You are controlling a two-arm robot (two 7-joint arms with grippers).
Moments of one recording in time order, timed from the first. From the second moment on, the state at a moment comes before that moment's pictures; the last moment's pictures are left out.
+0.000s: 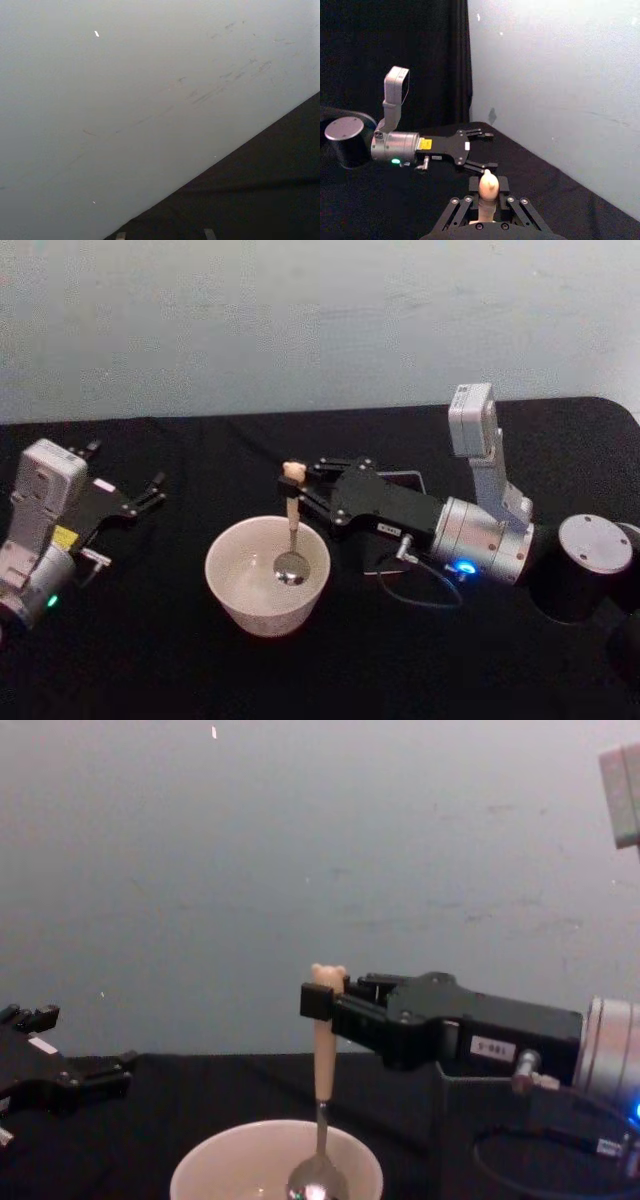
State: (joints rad) left arm -0.20 0.60 0.45 -1.41 -0.25 -0.12 0.03; right arm 0.41 0.40 -0.59 -1.35 0.55 -0.11 0.72
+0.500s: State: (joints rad) left arm -0.20 0.60 0.45 -1.41 -0.25 -0.12 0.03; right arm 0.42 0.40 -0.62 -1.35 0.51 -0.11 0.73
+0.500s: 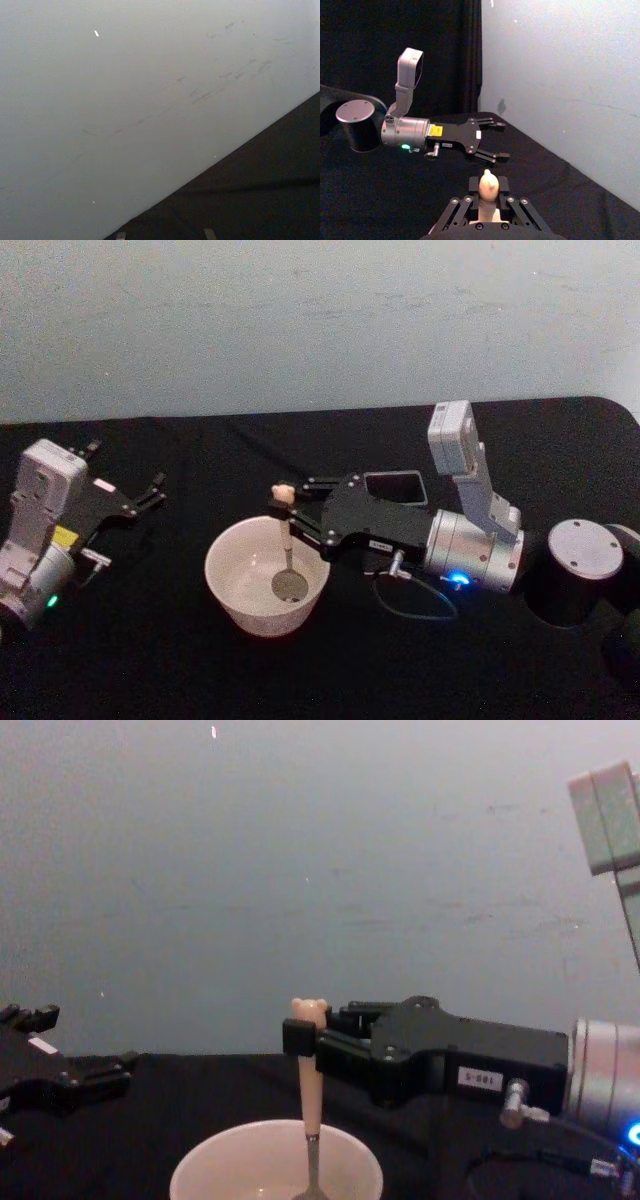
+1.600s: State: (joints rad) left arm -0.20 0.60 0.45 -1.41 -0.25 -0.12 0.03; right arm 0.47 0.34 -0.68 -1.29 0.46 -0.10 0.75
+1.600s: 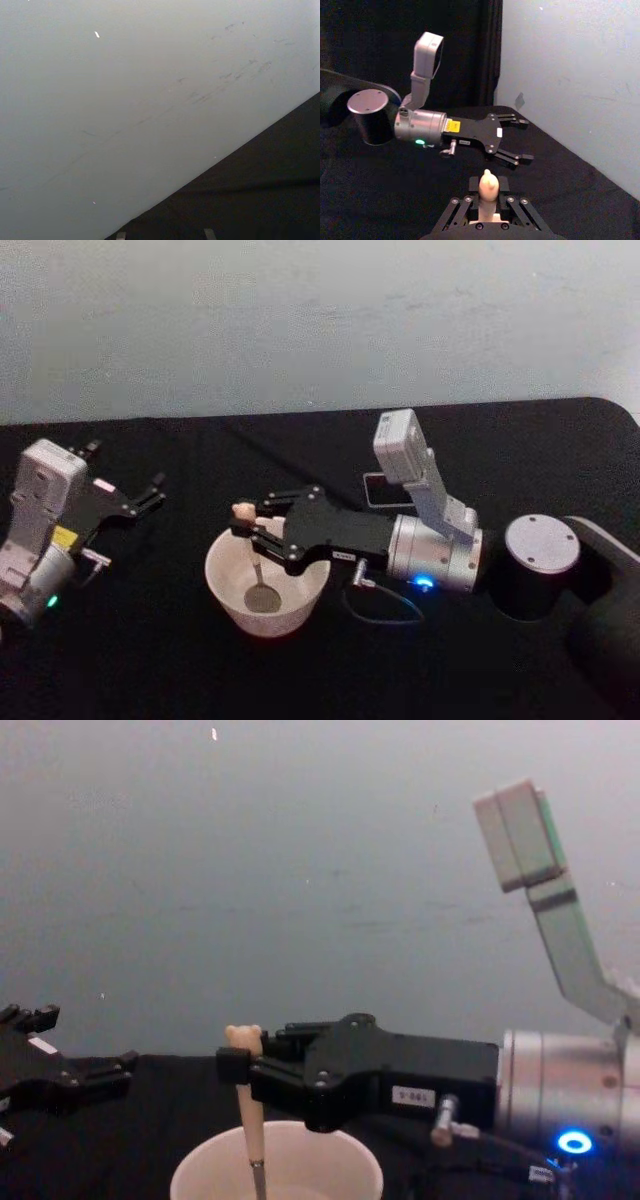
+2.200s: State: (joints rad) left arm -0.20 0.60 0.45 -1.41 -0.25 -0.12 0.03; right arm 0.53 0.29 -0.67 -1.18 0.42 -0.11 0.71
